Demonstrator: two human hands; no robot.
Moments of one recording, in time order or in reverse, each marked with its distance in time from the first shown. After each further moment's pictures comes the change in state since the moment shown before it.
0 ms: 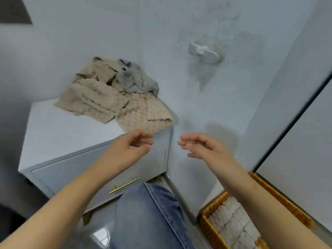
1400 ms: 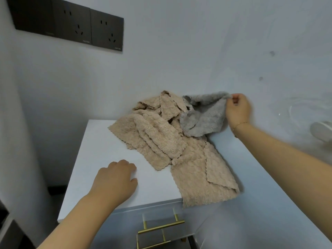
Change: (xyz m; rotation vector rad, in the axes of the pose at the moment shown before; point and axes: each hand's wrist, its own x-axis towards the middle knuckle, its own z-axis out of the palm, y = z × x) left_hand 0.069 -0.119 -0.145 0.872 0.143 -0.298; right_hand 0.371 -0.088 0.078 -0.277 0.520 -0.412
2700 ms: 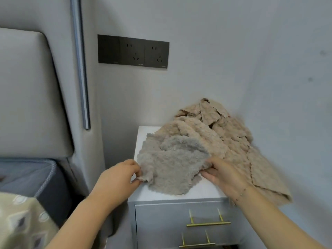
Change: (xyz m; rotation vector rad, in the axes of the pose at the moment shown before) left_hand -0.072 -0.092 -0.040 -0.019 0.125 -0.004; right_hand -0.214 -0.041 0.038 0.625 -0.712 0.892
